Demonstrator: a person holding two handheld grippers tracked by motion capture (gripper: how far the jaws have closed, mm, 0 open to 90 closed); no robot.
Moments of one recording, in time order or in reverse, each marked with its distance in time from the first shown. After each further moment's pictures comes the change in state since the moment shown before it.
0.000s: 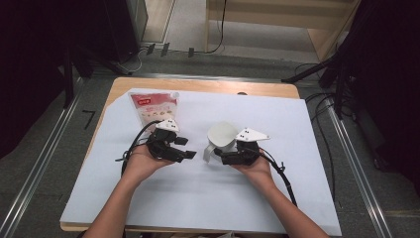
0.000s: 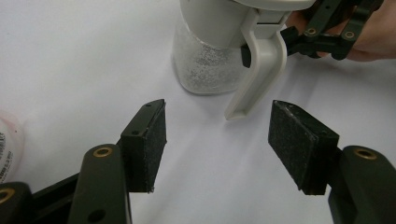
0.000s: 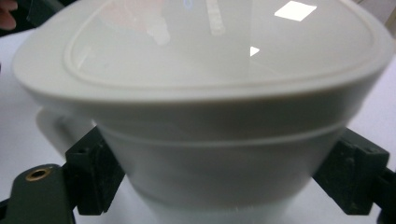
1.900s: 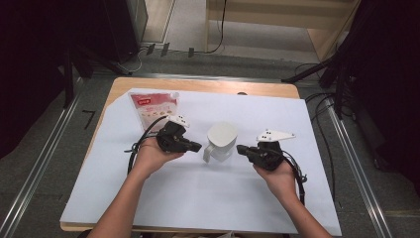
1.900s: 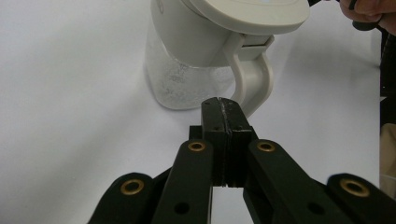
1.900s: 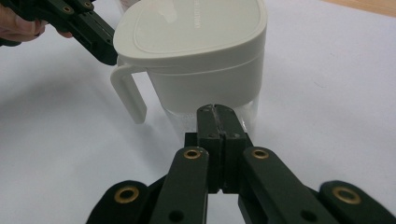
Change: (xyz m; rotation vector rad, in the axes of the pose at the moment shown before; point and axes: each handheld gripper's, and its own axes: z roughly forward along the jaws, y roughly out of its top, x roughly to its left) left arm 0.006 0.020 0.021 0.049 -0.121 -0.001; right arm -0.008 0.014 -0.069 0.123 0.044 0.087
